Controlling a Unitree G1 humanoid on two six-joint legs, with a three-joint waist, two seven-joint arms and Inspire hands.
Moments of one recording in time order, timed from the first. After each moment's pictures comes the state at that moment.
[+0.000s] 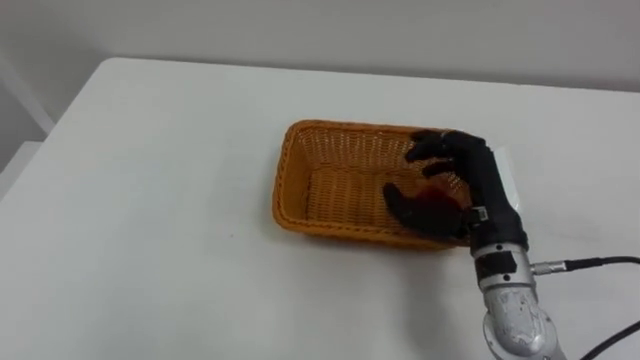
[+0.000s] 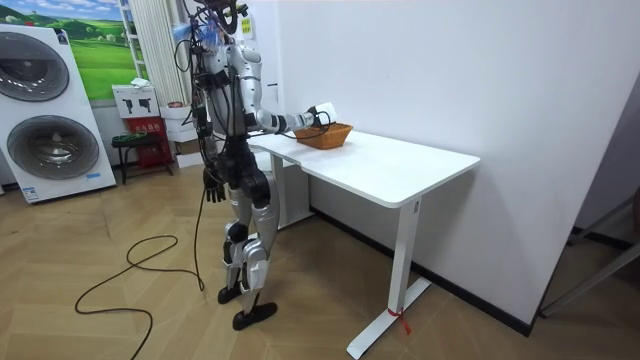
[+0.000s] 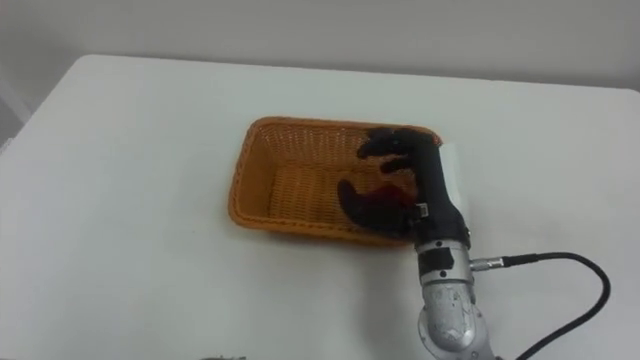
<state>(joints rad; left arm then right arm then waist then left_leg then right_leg) 0.22 0.23 -0.07 1.21 0.11 0.04 0.01 0.15 -0.30 0.25 -0.06 -0.17 -0.15 -0.37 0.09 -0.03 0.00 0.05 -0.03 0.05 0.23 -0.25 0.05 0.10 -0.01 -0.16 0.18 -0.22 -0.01</state>
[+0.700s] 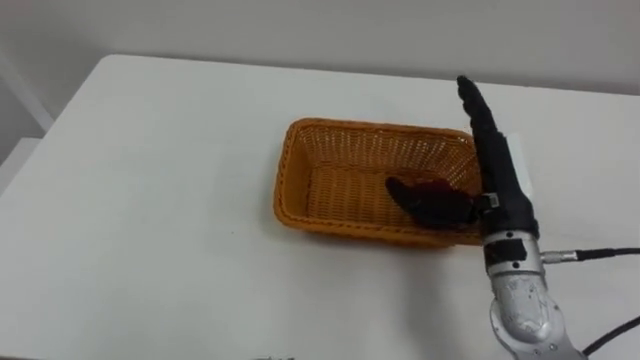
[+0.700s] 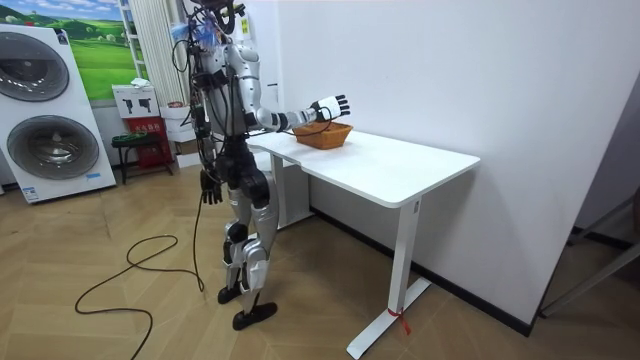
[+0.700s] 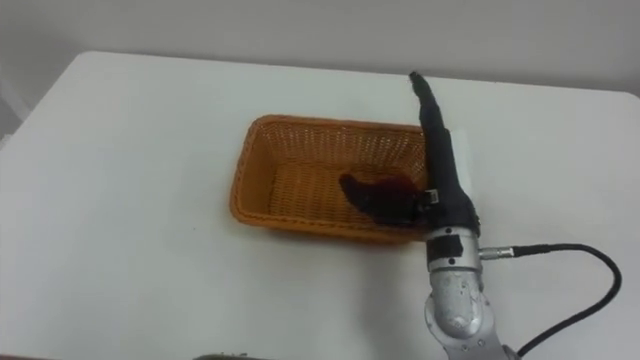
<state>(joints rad) 0.22 0.24 -0.04 1.25 0.11 0.04 0.01 0.13 -0.30 0.14 -0.07 -0.16 -0.15 -0.45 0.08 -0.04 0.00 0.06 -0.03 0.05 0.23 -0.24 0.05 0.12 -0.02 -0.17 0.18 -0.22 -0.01</state>
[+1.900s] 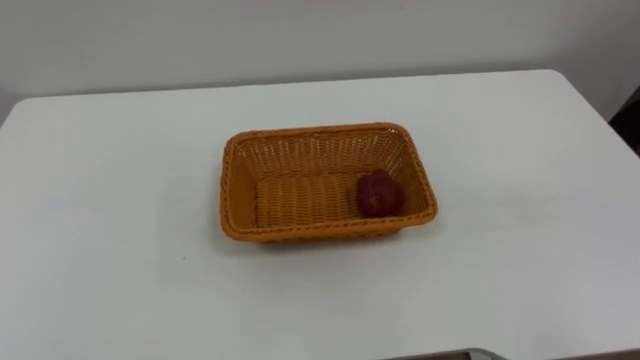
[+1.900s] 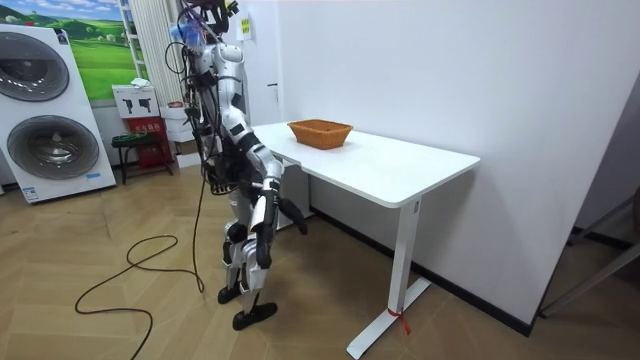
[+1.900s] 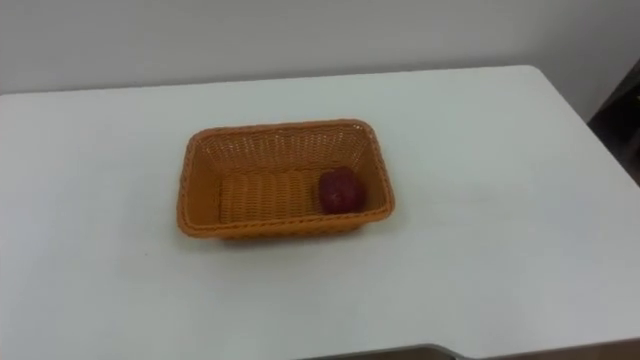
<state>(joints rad) 0.33 0.24 0.23 1.09 0.12 0.06 0.06 0.25 -0.27 -0.54 0.93 0.86 -0.13 -0.85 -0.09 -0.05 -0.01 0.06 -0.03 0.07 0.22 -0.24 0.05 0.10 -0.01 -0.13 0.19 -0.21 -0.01</state>
